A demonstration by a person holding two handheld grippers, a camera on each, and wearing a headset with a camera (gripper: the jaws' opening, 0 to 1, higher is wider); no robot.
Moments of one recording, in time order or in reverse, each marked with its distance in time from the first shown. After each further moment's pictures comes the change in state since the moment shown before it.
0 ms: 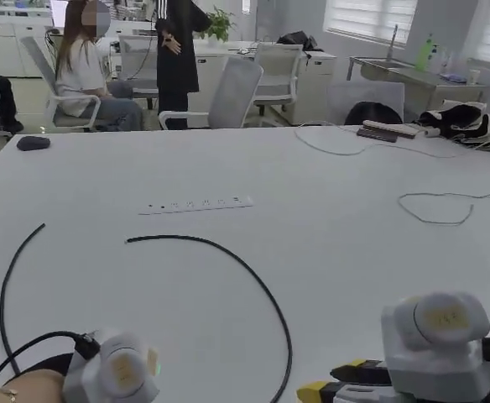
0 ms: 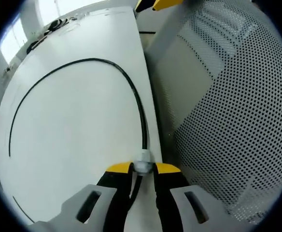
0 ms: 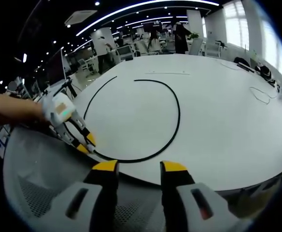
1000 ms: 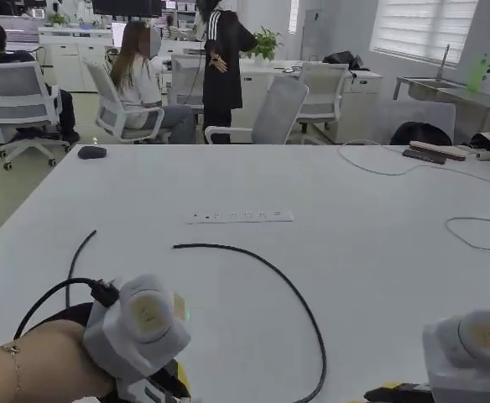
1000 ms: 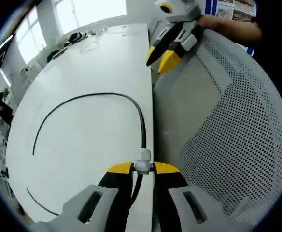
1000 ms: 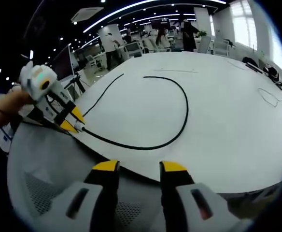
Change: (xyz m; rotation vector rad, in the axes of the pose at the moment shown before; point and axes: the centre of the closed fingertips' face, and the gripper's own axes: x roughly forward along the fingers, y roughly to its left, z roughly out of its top) left arm -0.097 -0.019 0.060 -0.056 -0.147 0.143; right arm 0.000 0.021 -0.003 -0.044 0.026 0.150
